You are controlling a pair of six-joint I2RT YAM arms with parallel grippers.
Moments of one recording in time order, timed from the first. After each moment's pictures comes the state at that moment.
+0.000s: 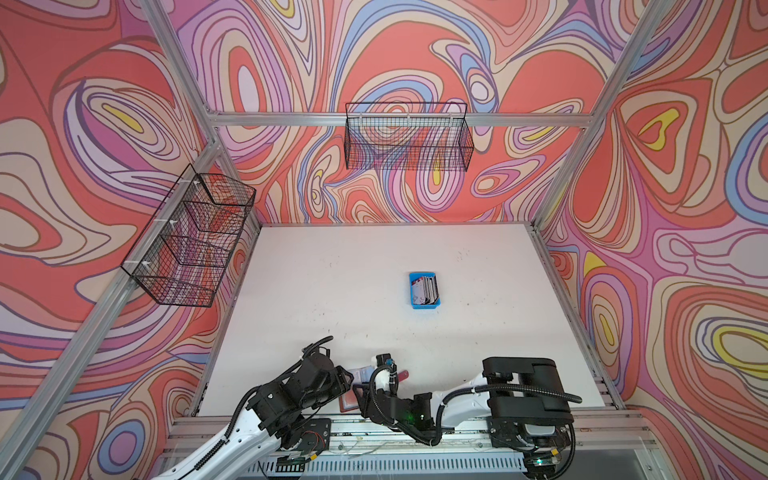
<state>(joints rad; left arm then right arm) -0.75 0.40 0.21 -0.73 0.04 -1.21 1.51 1.88 0.77 0.50 0.52 1.17</state>
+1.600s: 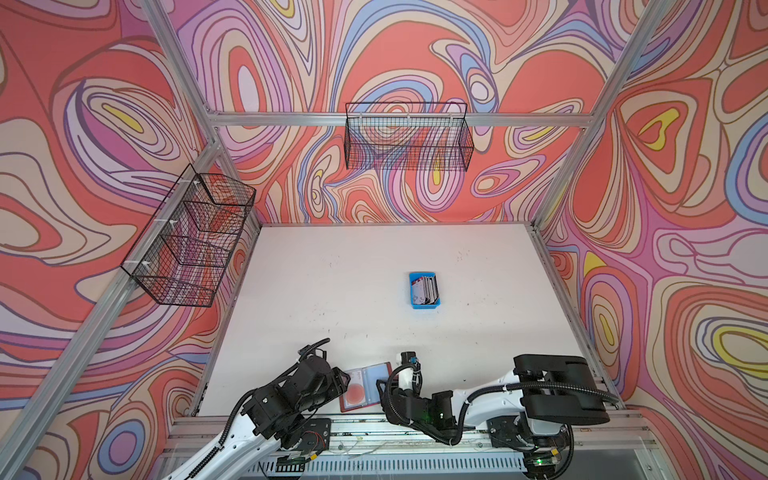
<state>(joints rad) -0.75 0.32 0.22 -0.81 0.00 -1.20 1.51 1.72 0.65 0.28 0.61 1.30</state>
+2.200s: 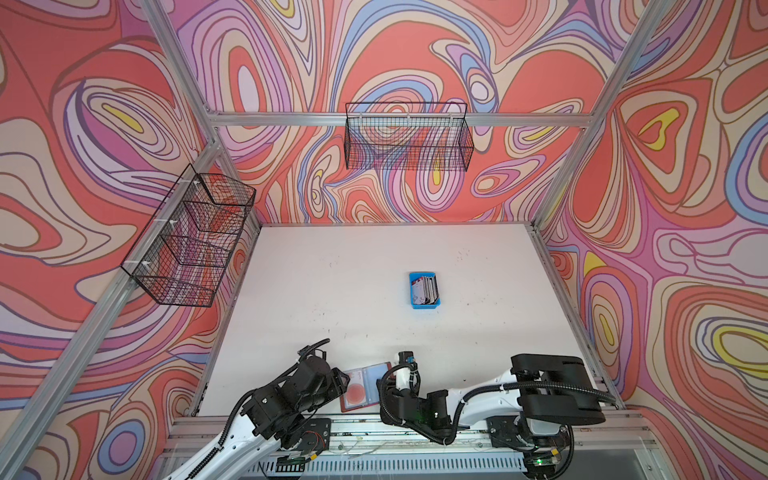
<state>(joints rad) -0.75 0.31 0.22 -0.83 0.00 -1.20 1.51 1.73 0.70 0.17 0.63 1.31</state>
